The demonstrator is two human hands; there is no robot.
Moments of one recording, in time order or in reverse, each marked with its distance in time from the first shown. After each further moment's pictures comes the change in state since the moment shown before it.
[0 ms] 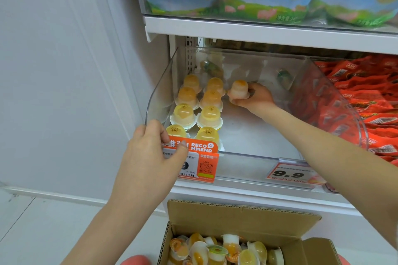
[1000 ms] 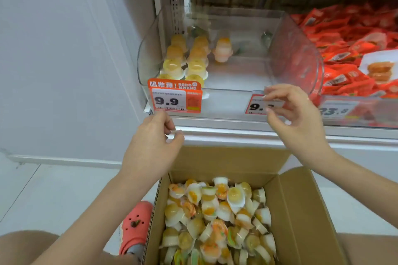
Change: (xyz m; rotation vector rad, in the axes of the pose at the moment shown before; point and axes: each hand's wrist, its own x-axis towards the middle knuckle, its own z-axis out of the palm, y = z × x) left_hand -0.075 -0.030 0.015 0.005 -0.152 0.098; right_hand -0.266 0.013 -0.082 0.166 0.131 -0.419
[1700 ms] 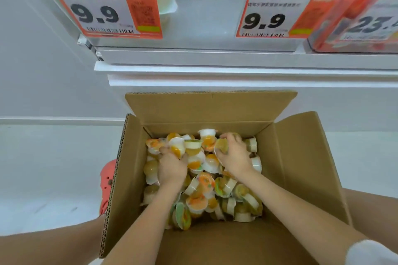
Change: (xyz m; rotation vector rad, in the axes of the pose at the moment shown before) left_hand -0.084 -0.134 0.244 0.054 -0.342 -0.714; right_hand -0.172 0.186 0.139 -0.365 -0.507 0.753
